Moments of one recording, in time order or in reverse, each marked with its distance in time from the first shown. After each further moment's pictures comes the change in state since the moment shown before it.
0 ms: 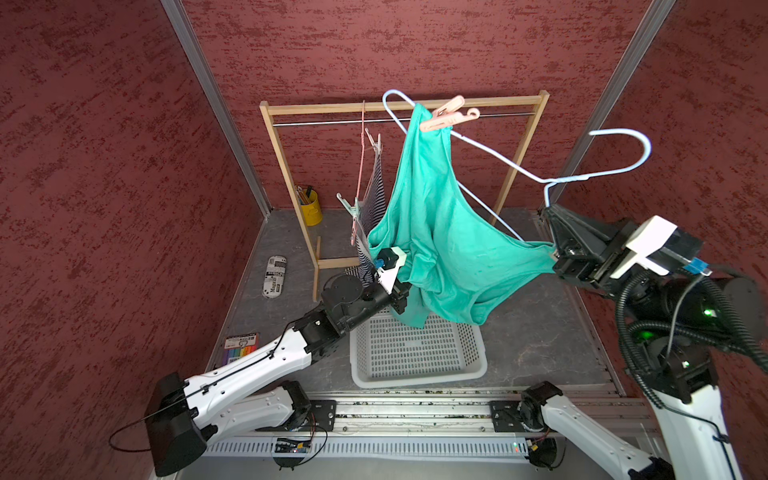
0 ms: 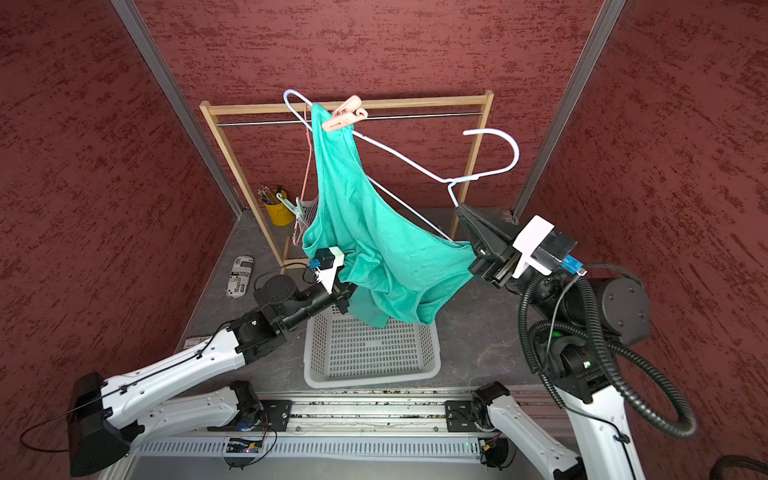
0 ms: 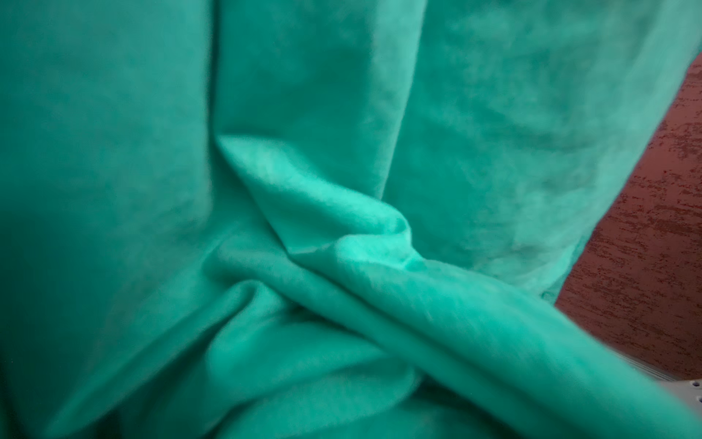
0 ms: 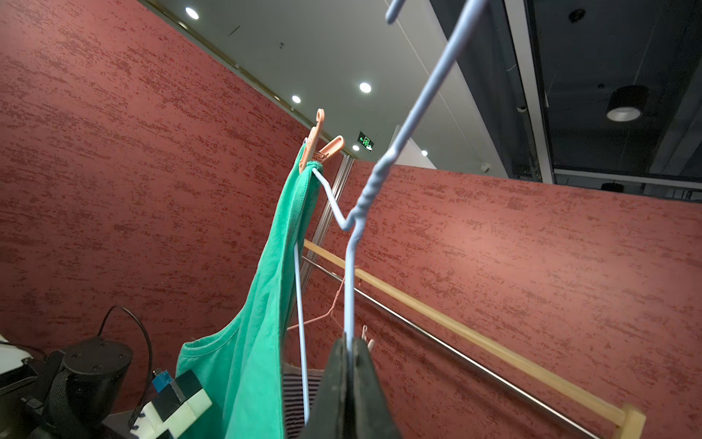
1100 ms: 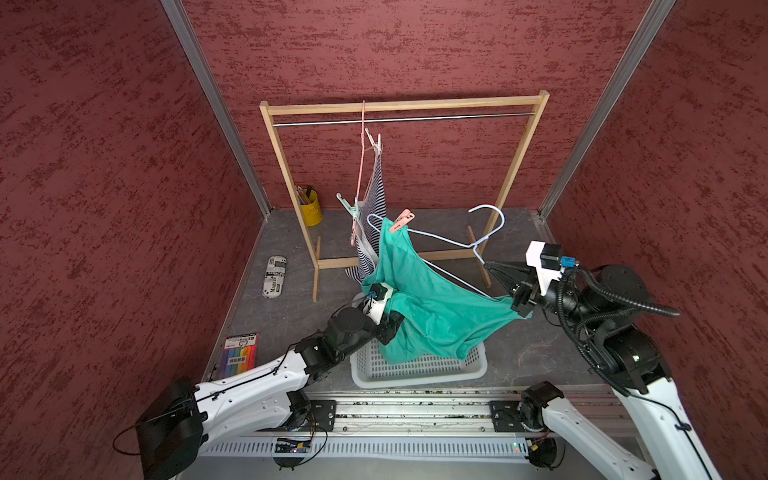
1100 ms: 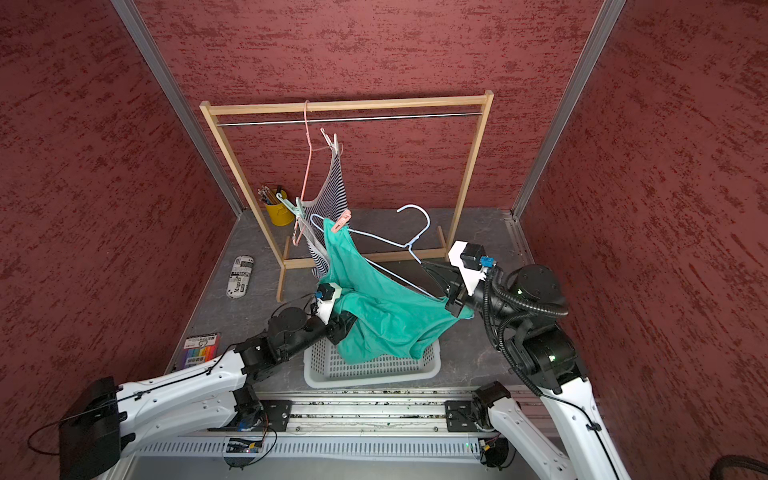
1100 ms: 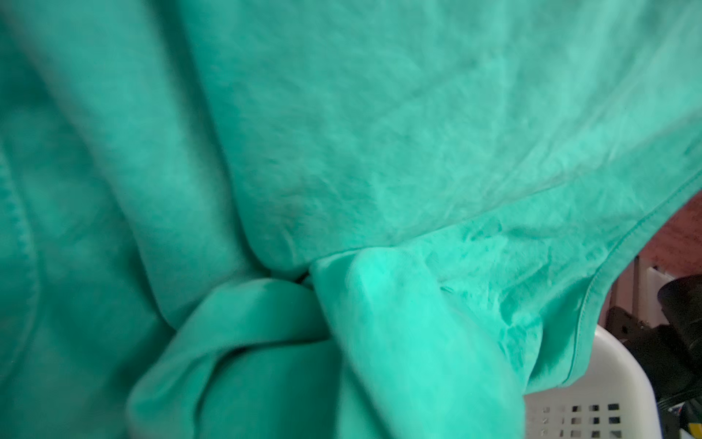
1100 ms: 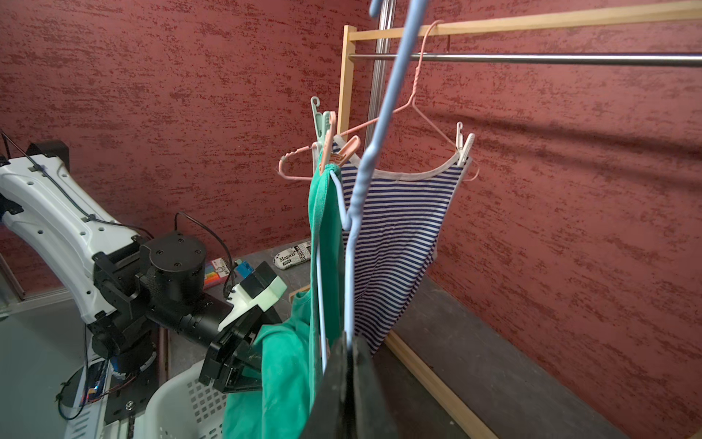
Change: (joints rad) left arm -0.023 -0.088 -0.364 -0.021 -0.135 -0.155; right arm 0.000 -0.097 -0.290 -0.362 -0.125 0.009
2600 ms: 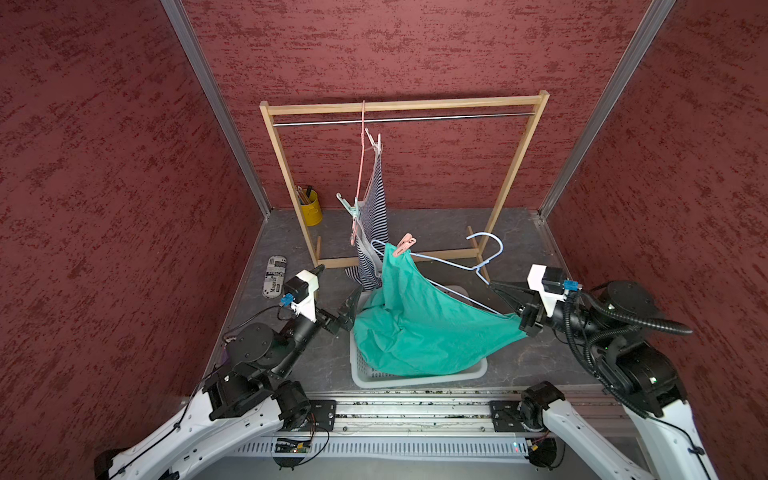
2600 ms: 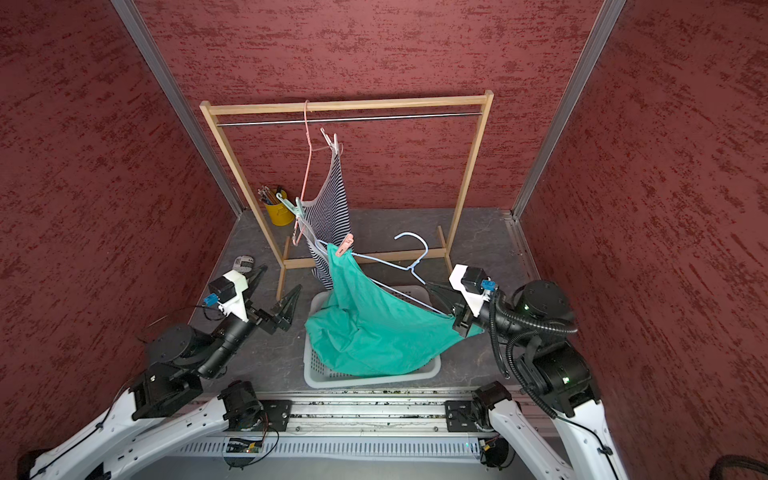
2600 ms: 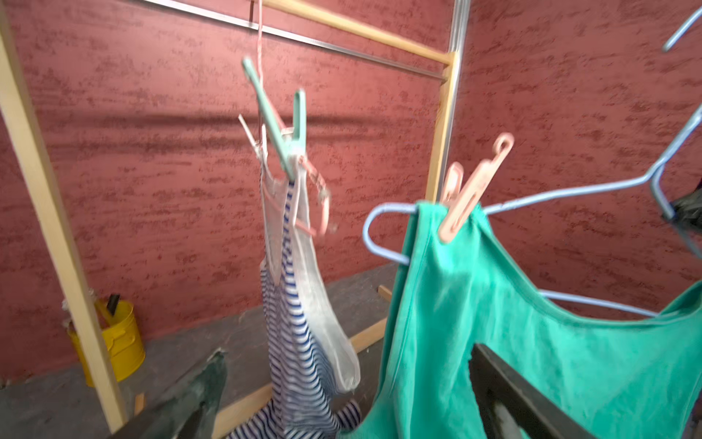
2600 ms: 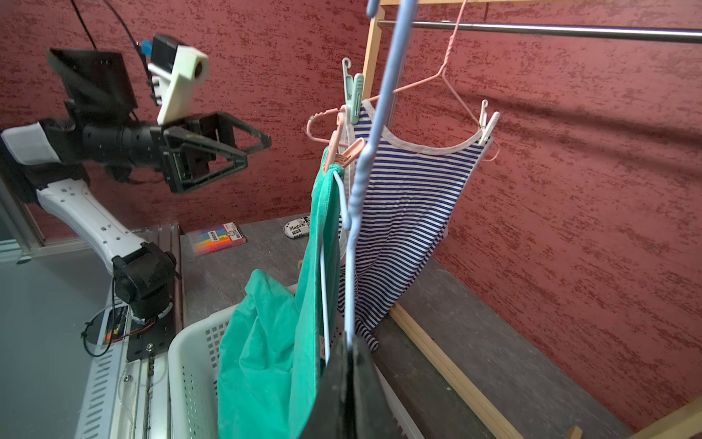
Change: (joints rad) left arm -0.024 -0.491 0.383 -0.478 -0.272 0.275; right arm 0.000 -0.064 -0.005 -0.163 -0.036 -0.143
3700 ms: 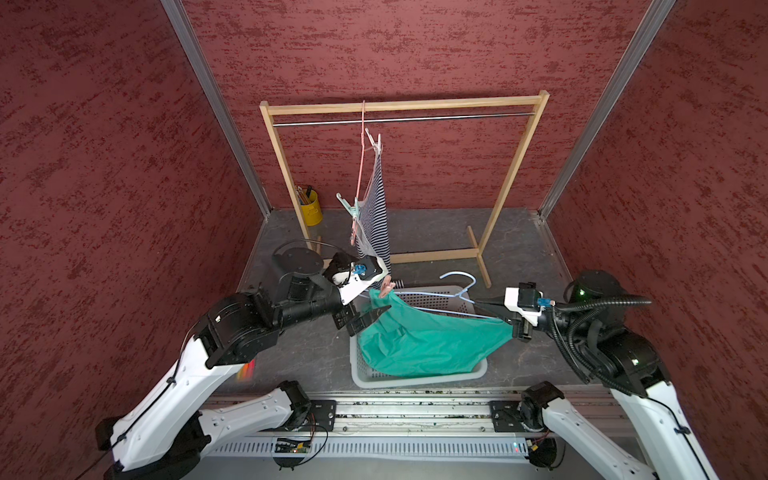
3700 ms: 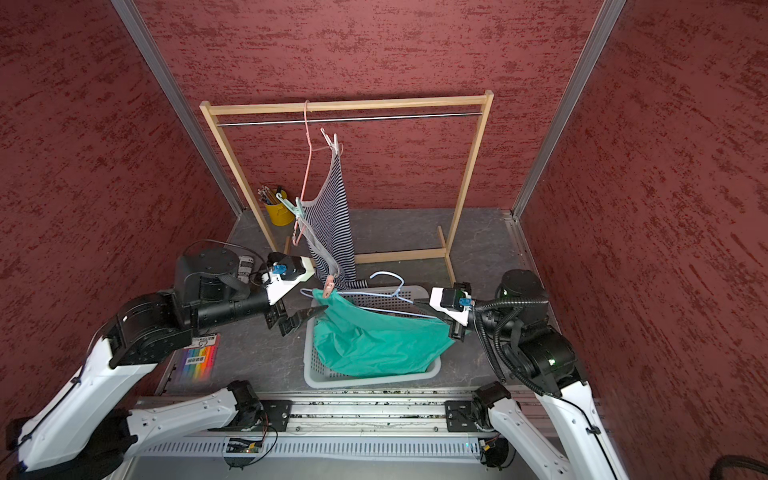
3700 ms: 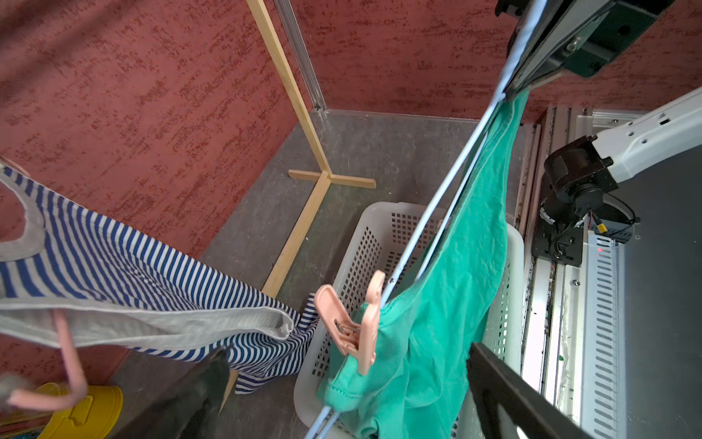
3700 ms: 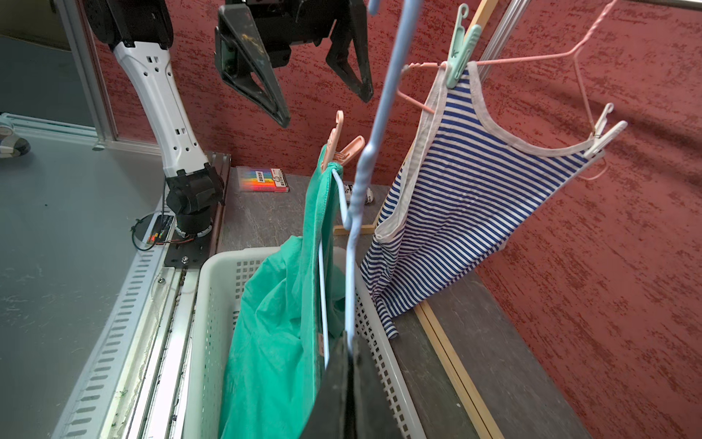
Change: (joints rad) left arm 0.117 0.517 0.710 -0.808 0.497 0.314; right arm 0.000 0.067 -0.023 -0.125 -0.184 -0.346
